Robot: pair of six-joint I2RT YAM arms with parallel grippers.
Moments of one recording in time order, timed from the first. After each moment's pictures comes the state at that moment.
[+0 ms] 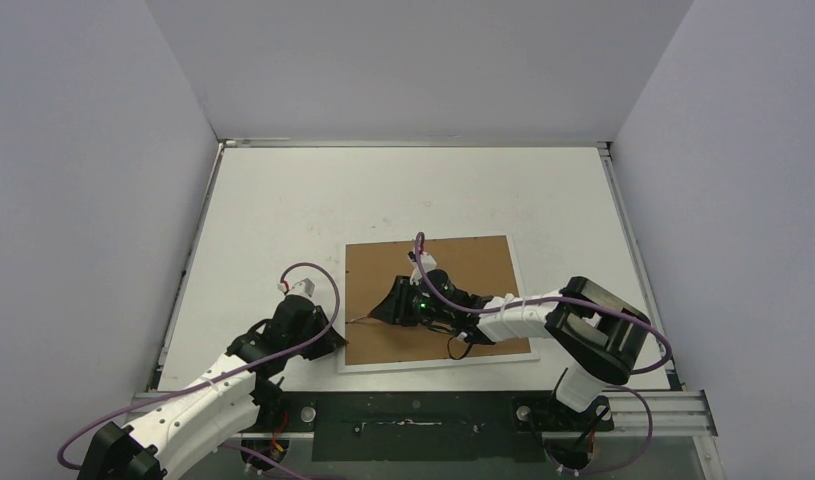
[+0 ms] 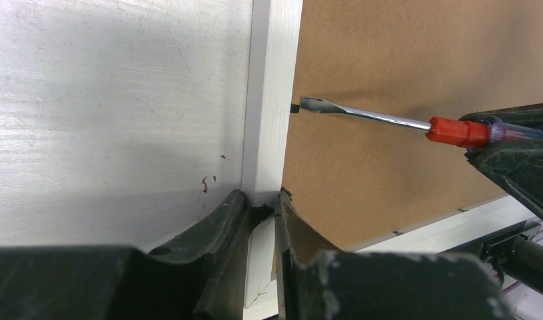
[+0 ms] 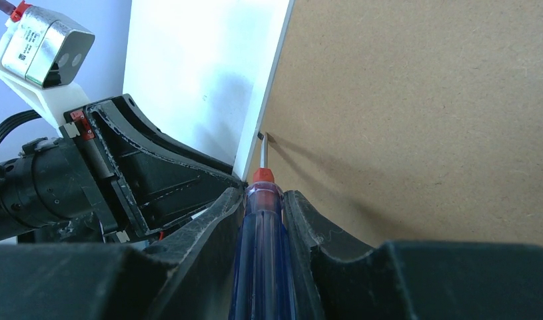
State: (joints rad) left arm -0.58 0.72 0.23 -0.39 0.02 -0.91; right arm 0.98 1.63 0.64 0.51 -0.13 0.94
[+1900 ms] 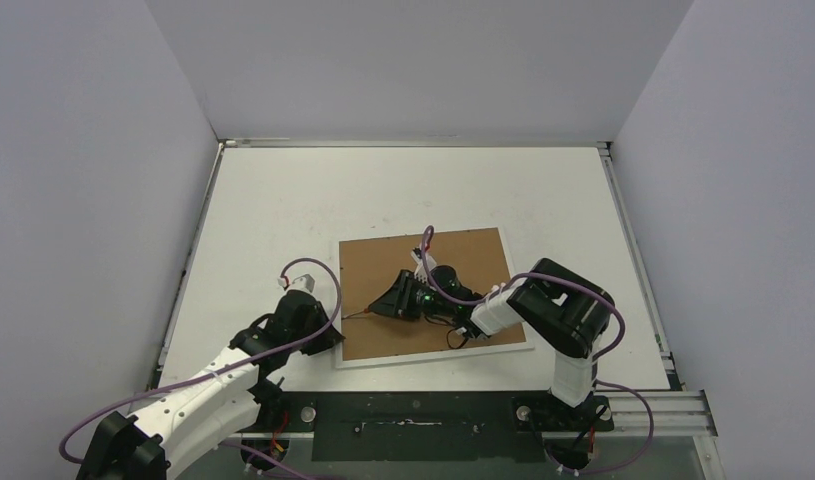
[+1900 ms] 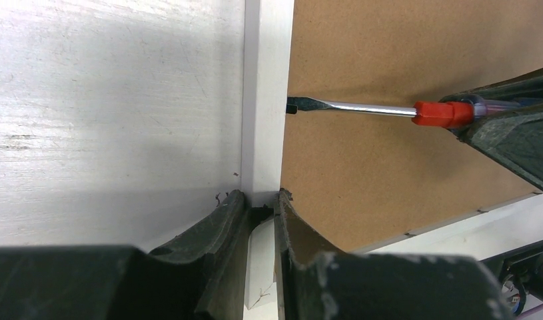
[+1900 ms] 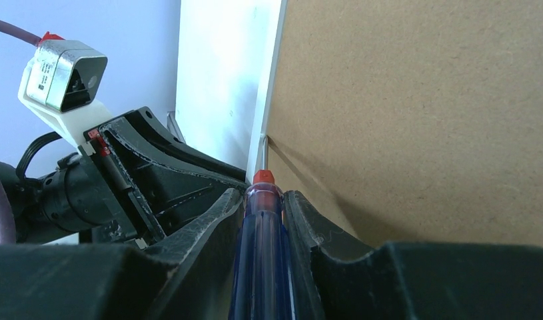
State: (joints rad) left arm -0.58 0.79 0.26 -0.37 -0.02 -0.87; right arm 0.88 1.84 0.61 0.87 -0.34 1.10
